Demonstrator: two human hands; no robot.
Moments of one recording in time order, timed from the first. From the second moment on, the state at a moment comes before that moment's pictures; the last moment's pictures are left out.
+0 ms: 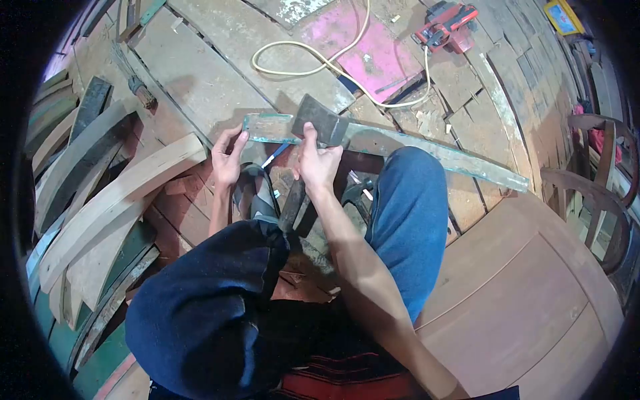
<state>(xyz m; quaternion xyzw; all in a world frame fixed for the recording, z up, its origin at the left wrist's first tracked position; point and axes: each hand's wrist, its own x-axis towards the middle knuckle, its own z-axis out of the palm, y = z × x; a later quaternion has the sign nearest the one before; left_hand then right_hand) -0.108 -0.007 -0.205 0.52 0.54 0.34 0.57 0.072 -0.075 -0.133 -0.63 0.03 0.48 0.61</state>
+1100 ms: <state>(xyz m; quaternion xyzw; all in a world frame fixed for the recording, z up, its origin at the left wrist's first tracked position) -0.113 -0.001 -0.203 0.53 0.53 0.31 0.58 0.093 -0.081 -0.123 -0.63 0.05 0.54 0.56</state>
